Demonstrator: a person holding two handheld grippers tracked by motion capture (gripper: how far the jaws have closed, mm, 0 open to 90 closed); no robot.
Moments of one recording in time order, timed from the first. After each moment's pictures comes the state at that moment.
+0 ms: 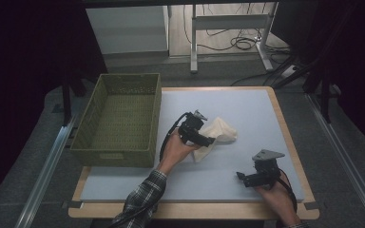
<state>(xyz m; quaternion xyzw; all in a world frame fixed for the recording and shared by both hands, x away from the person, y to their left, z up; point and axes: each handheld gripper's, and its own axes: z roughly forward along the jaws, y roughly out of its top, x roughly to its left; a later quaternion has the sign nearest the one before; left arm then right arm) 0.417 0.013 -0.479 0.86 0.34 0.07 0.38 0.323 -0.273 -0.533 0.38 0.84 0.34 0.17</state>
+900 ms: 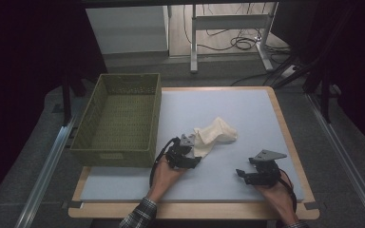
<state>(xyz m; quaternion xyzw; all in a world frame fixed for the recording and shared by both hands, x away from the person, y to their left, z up) 0.358 0.042 -0.539 0.85 0.34 0.12 0.38 0.319 -0.272 -0.528 0.36 0.84 0.37 0.16</state>
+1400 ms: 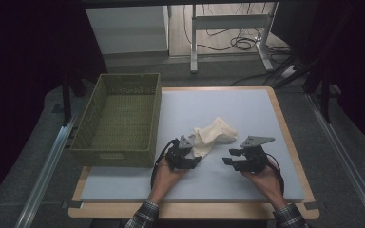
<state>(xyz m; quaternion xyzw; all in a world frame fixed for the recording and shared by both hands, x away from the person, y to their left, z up) 0.356 0.044 -0.543 0.84 0.35 0.12 0.39 0.348 -0.228 -0.493 0.30 0.85 0.42 0.10</state>
